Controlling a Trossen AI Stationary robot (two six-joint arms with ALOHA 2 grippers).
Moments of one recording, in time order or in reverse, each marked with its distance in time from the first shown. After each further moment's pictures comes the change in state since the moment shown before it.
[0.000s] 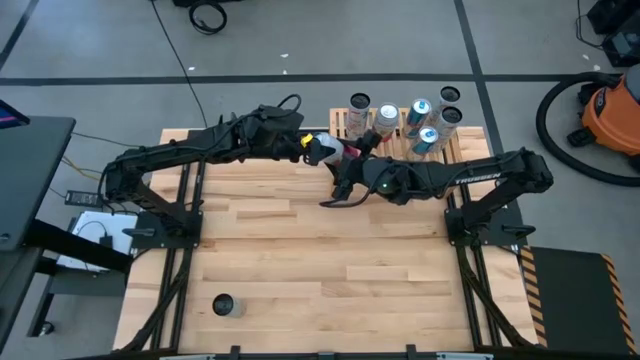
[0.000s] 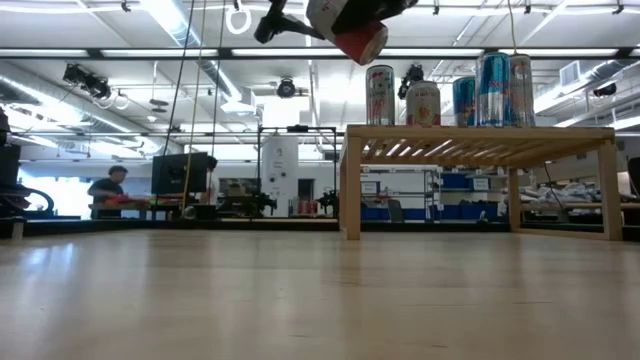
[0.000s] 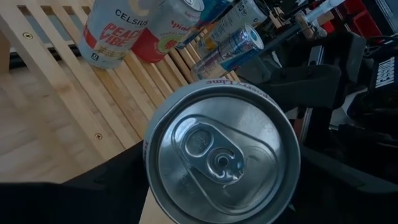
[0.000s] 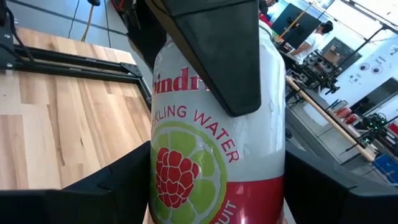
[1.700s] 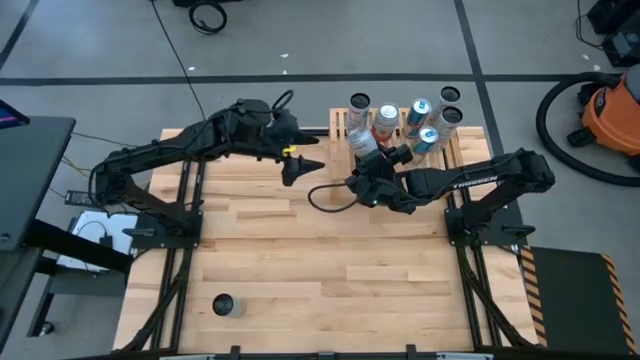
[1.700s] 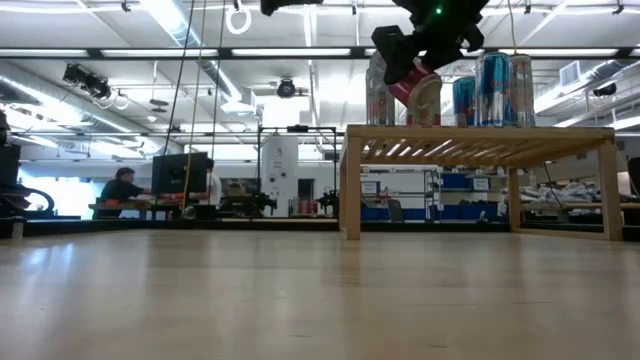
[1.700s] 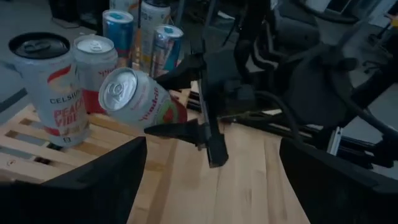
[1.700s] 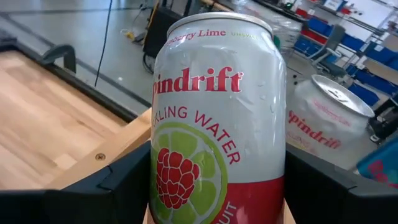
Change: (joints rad) left arm 0.016 -0.082 0.000 -0.010 0.192 0.655; right arm 0.010 -0.013 -0.131 -0.380 0.394 0.773
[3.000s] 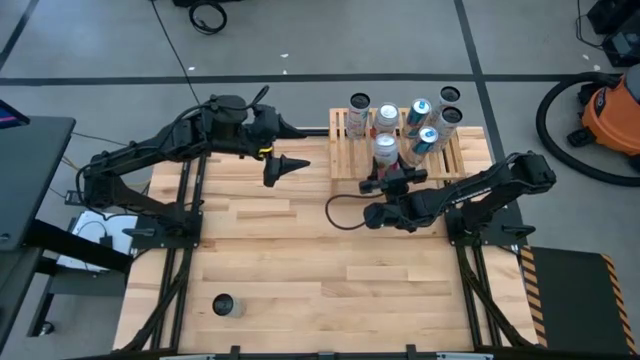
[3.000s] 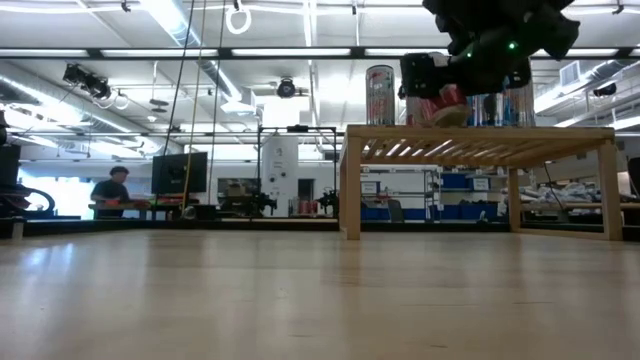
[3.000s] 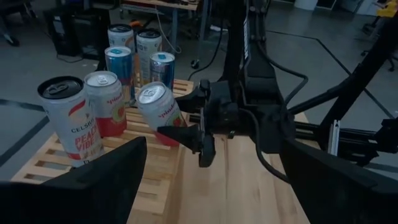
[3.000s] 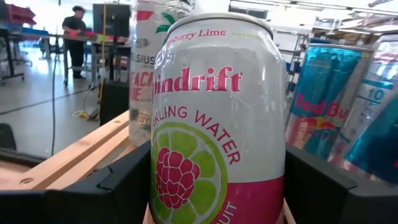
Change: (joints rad) left arm -0.002 -0.099 0.000 -0.038 0.004 0.127; right arm 0.067 0.000 -0.341 0.280 0.392 0.329
